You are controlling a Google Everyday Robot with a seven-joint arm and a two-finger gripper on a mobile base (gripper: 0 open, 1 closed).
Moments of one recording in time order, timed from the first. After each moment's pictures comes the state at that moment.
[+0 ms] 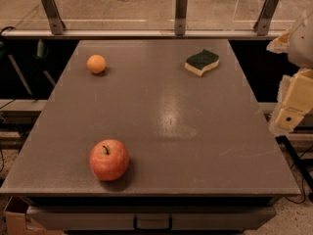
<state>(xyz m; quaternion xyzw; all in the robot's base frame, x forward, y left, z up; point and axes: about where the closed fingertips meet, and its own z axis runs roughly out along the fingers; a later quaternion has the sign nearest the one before) 0.438 -0.217 0.976 -0.60 0.78 -0.03 0.16</state>
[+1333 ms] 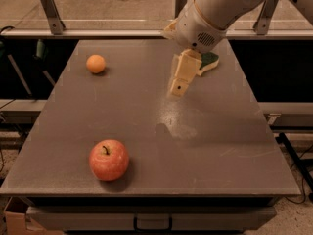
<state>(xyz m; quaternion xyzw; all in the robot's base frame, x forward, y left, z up) 0.548 -0.029 0.952 -0.71 0.65 0.09 0.27</state>
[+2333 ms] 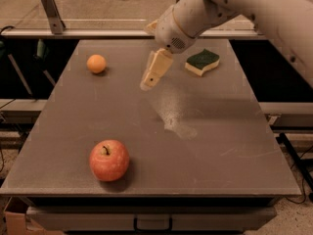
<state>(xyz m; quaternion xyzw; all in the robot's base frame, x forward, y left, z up) 0.618 0.023 0.927 -0.68 0.63 0.13 0.35</state>
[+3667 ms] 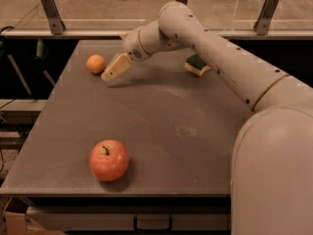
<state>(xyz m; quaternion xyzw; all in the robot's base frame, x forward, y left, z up) 0.746 0.130 0.862 -0.58 0.65 0.22 0.45</state>
